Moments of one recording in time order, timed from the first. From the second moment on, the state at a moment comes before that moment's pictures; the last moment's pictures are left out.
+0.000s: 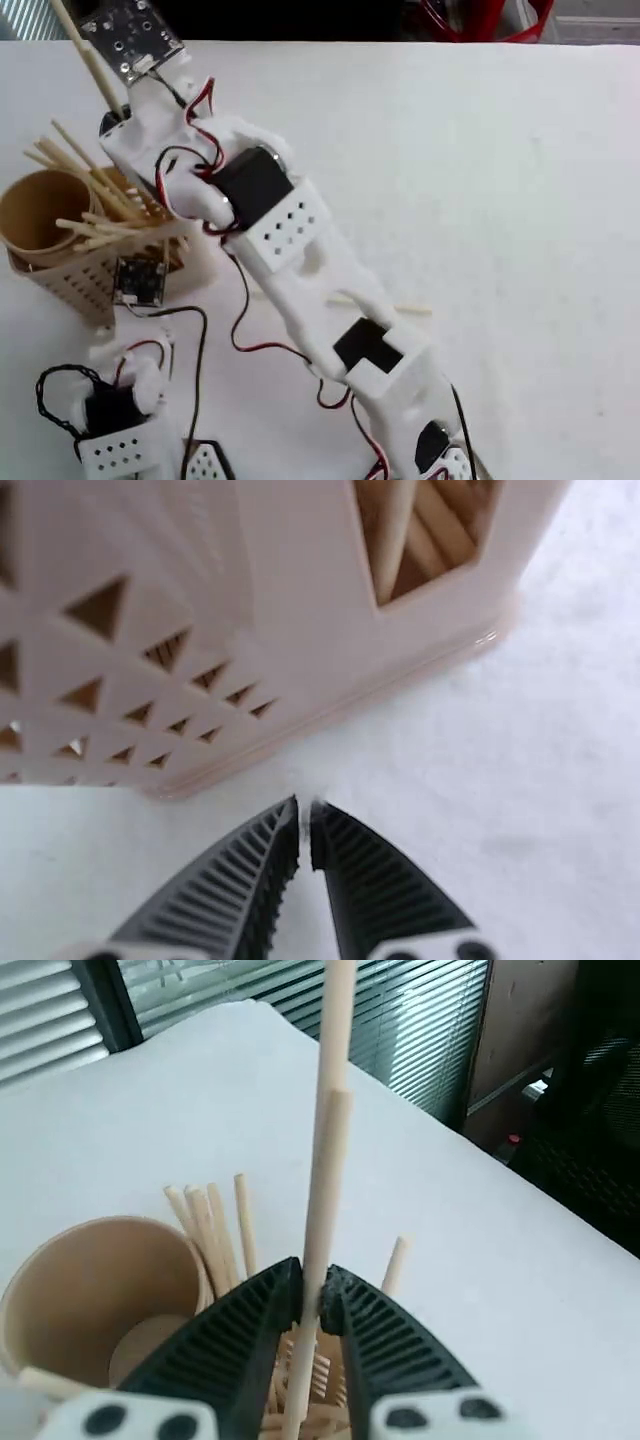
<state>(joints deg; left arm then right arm) -23.0 -103.8 97.1 72.7 -18.6 -50.5 27.3 -67.0 76.3 4.6</state>
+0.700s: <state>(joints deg) -23.0 -103.8 97.1 72.7 -18.6 -52.7 29.8 -68.7 89.2 8.5</state>
